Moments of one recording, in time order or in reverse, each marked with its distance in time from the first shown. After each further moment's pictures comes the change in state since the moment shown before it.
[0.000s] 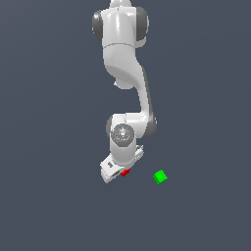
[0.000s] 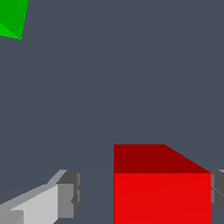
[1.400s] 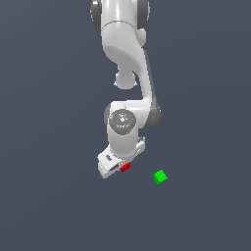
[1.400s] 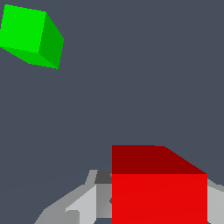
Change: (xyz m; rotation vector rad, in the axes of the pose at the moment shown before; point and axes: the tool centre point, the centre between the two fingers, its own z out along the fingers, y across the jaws) arm 0.000 0.000 -0.060 -0.001 0.001 0.000
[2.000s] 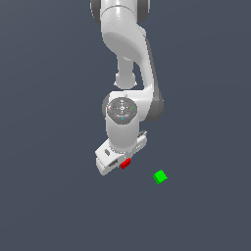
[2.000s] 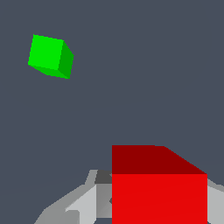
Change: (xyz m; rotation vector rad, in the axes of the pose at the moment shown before) arm 0.001 0.001 -0.040 -0.001 0.002 0.000
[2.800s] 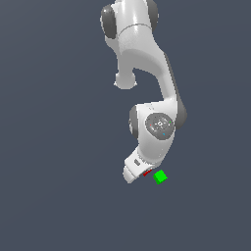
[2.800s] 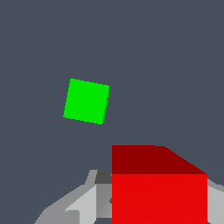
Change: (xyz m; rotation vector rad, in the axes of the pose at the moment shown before) arm 0.067 -0.061 0.033 0.001 -0.001 0.000
